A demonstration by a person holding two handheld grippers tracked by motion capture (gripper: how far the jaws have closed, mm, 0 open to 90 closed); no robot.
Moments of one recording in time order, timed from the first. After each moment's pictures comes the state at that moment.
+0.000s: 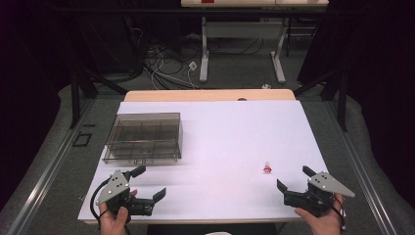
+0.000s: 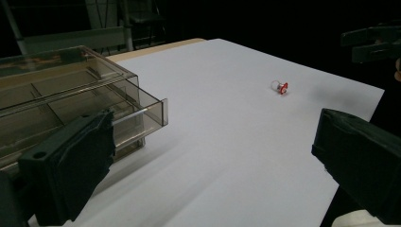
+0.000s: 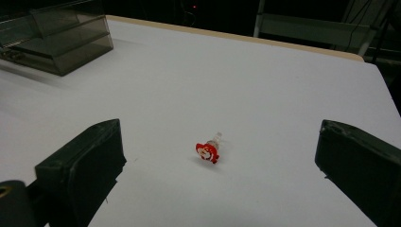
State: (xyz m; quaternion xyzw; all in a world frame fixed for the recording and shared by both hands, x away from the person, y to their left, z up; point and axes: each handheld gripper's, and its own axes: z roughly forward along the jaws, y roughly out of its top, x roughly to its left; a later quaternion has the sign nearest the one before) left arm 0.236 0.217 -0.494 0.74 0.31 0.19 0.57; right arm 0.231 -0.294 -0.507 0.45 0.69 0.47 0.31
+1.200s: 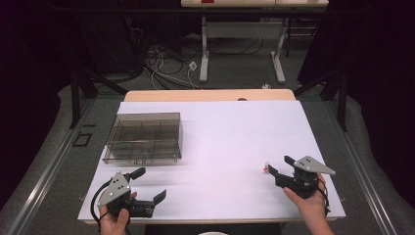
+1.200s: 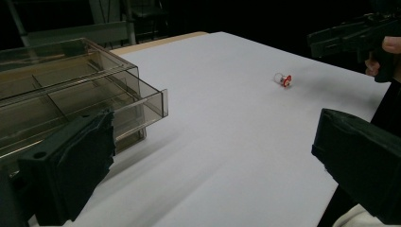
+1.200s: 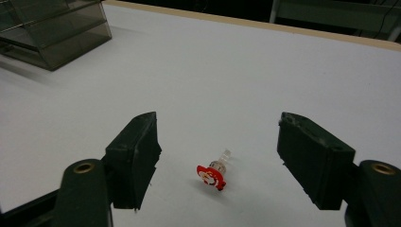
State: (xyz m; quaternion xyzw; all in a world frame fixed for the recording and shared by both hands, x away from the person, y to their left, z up) left arm 0.232 0.215 -0.497 0.75 0.31 0.19 0.55; right arm 0.281 -0.281 -0.520 0.45 0.71 0.47 0.27
